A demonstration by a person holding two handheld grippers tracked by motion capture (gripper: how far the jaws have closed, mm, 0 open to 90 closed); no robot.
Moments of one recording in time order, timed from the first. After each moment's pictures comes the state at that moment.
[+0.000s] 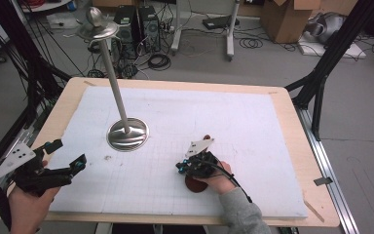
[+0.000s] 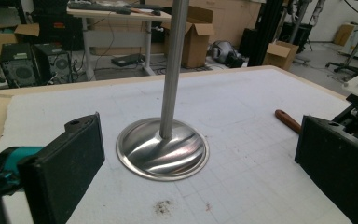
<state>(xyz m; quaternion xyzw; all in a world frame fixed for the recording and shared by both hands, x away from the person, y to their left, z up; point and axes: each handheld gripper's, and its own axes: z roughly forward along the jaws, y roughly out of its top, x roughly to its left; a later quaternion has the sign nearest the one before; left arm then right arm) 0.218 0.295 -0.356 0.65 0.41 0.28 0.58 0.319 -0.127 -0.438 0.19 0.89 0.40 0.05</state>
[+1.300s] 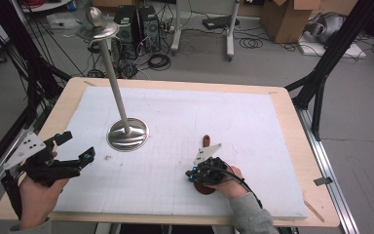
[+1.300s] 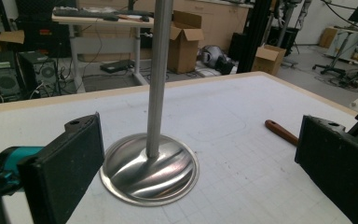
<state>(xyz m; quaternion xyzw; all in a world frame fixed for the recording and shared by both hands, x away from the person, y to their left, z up) 0.238 0.276 -0.348 0.65 0.39 0.27 0.59 0.303 -0.154 -0.436 0.18 0.91 0.36 0.04</state>
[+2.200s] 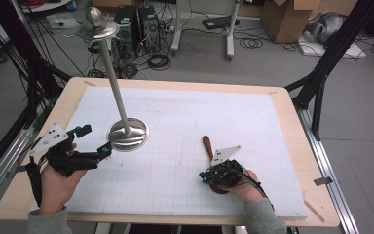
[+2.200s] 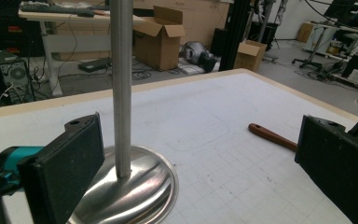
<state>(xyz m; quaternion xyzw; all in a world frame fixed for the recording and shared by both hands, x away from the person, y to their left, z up) 0.265 0.245 -0.350 0.67 0.37 0.24 0.60 0.295 -0.197 -0.431 0.21 0.90 0.38 0.03</state>
